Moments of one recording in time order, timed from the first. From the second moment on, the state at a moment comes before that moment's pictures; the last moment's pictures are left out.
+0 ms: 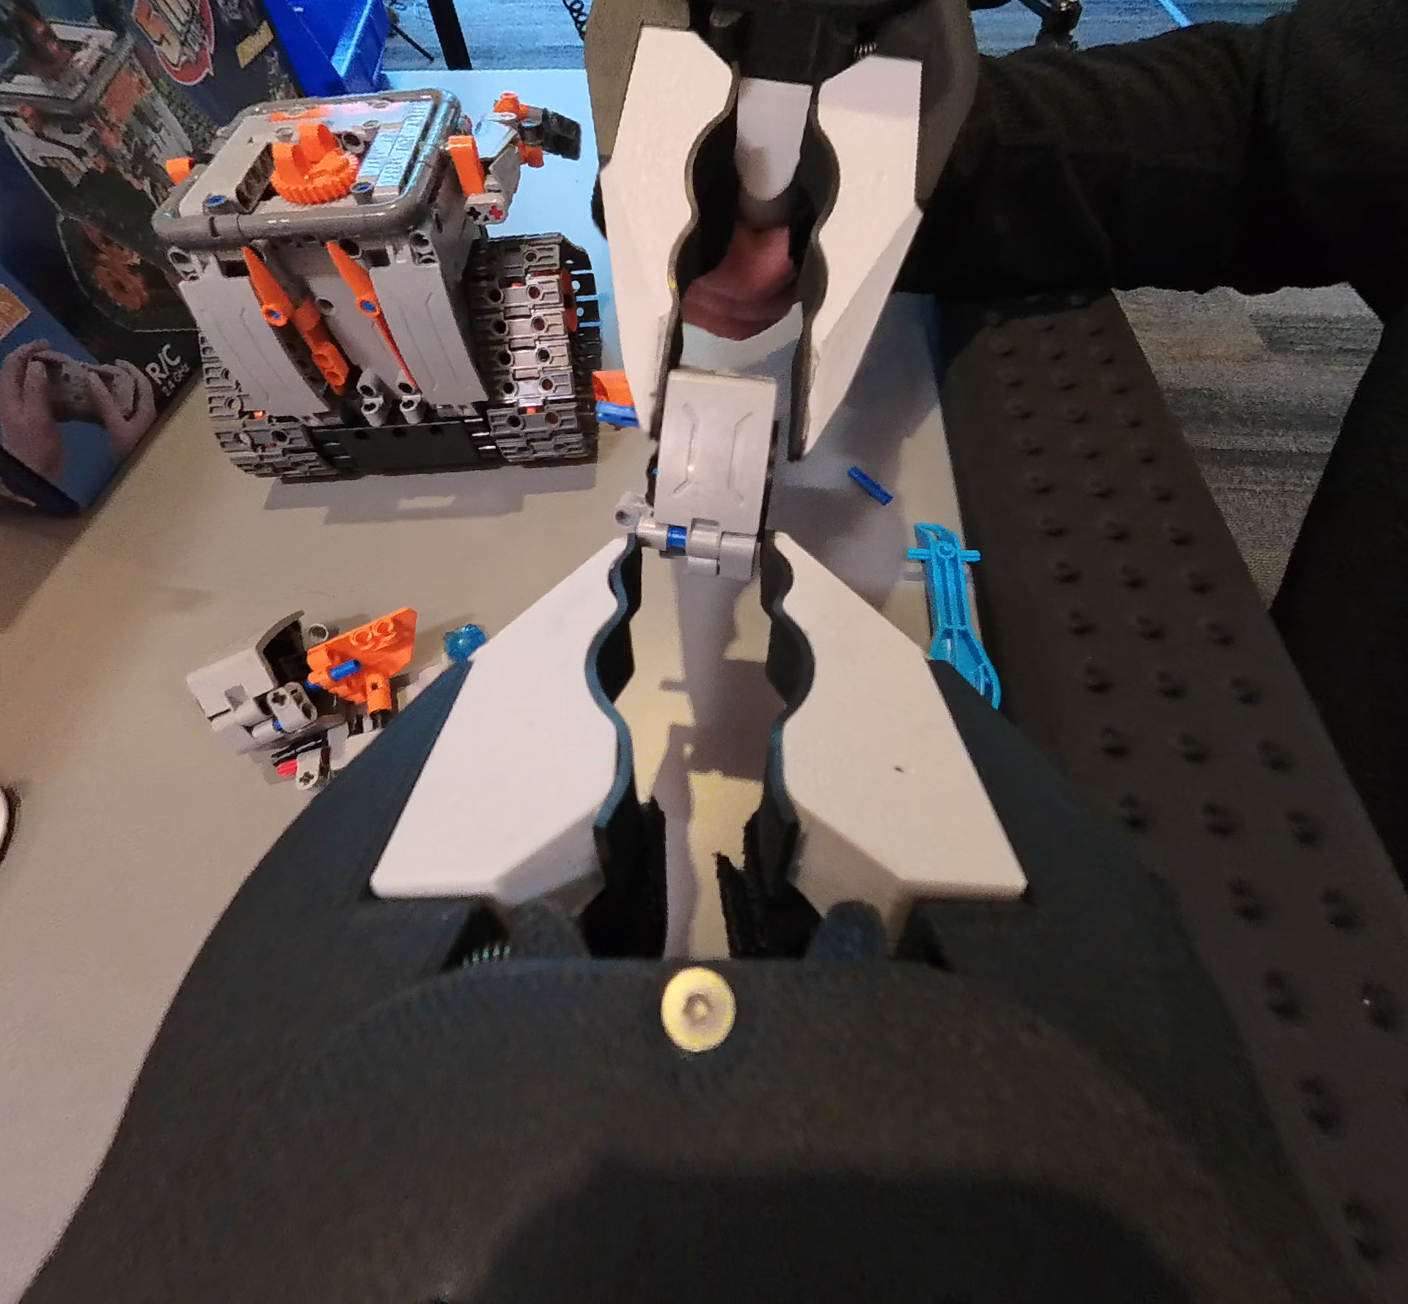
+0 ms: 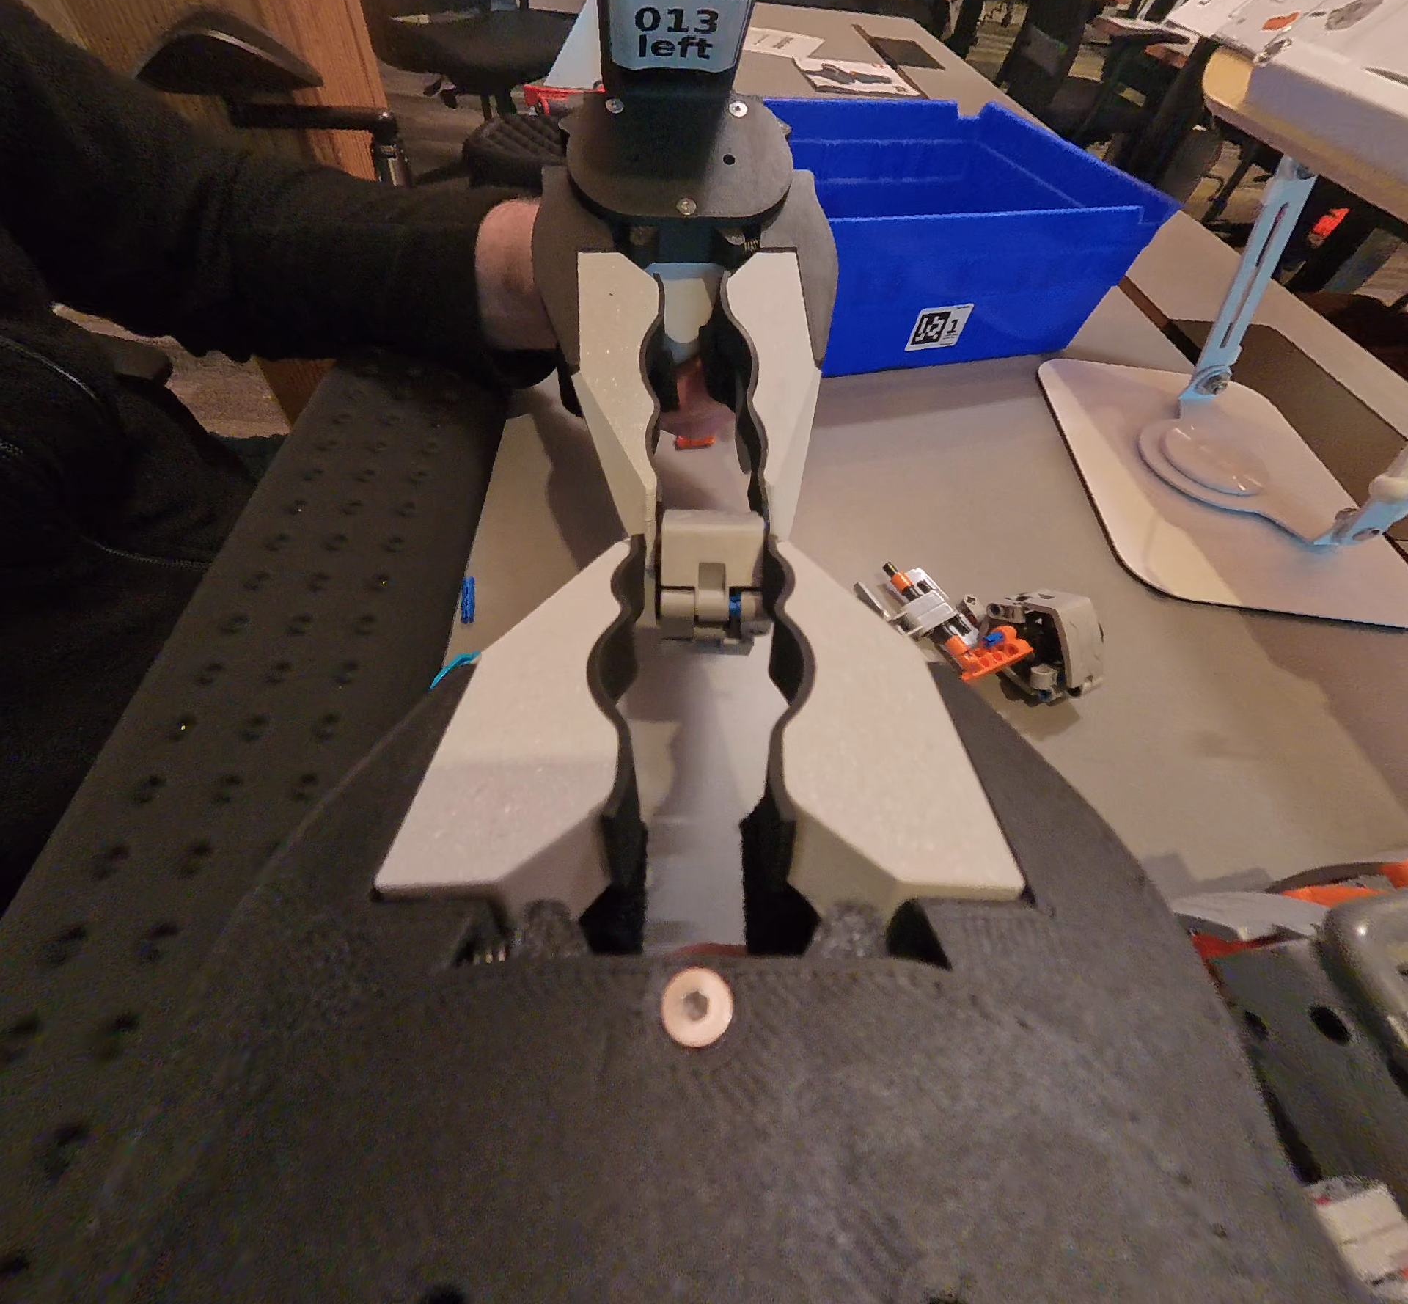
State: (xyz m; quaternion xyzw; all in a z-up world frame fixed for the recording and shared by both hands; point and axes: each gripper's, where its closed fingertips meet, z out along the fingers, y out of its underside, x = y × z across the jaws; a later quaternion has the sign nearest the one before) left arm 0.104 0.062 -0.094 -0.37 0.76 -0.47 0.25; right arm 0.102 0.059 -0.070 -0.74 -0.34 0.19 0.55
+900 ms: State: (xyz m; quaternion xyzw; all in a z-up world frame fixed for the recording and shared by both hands) left arm 0.107 0.091 -0.139 -0.42 0.80 -0.34 0.25; right arm 0.115 0.071 -0.130 -0.82 -0.34 0.12 0.45
